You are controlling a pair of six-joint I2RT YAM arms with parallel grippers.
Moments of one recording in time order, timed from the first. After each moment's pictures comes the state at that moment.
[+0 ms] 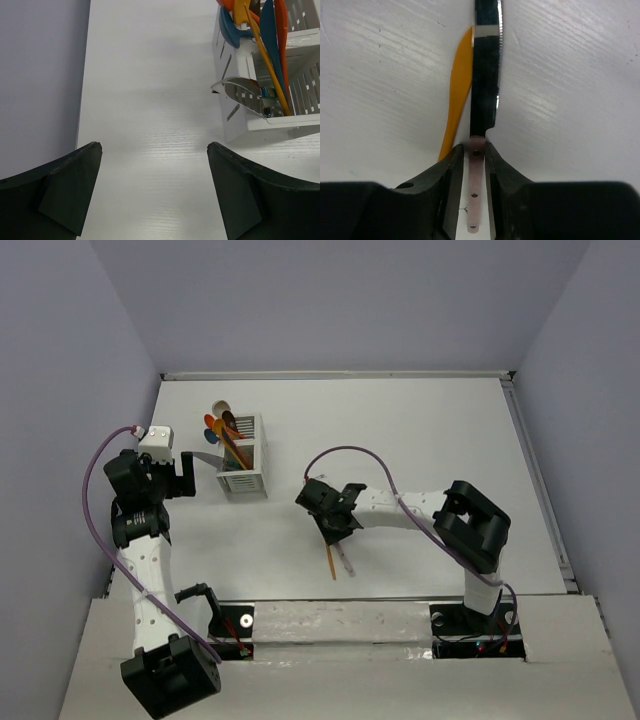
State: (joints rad) left arm 0.38 0.83 0.73 -0.35 0.28 0.28; right arm 1.04 1.89 1.25 -0.60 0.22 0.53
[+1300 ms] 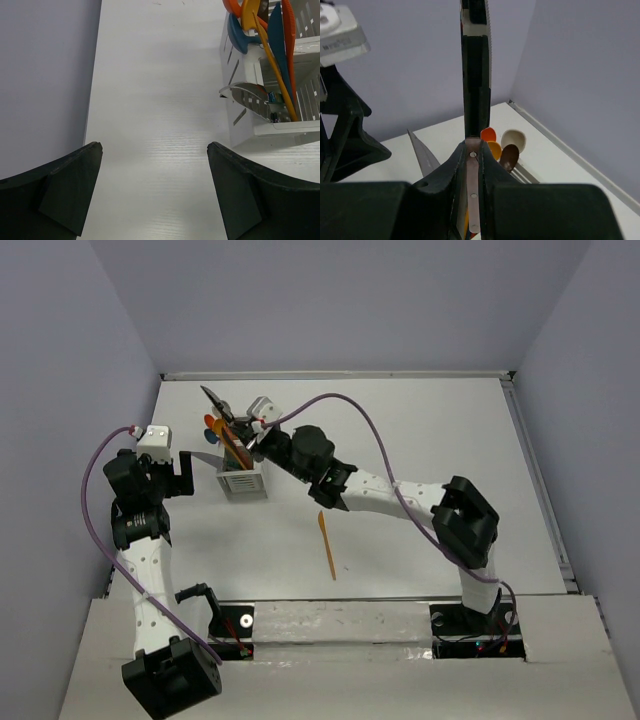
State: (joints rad) left arm 0.38 0.82 0.73 -0.33 0.26 0.27; right arm 1.03 1.92 1.52 0.64 0.08 -0.19
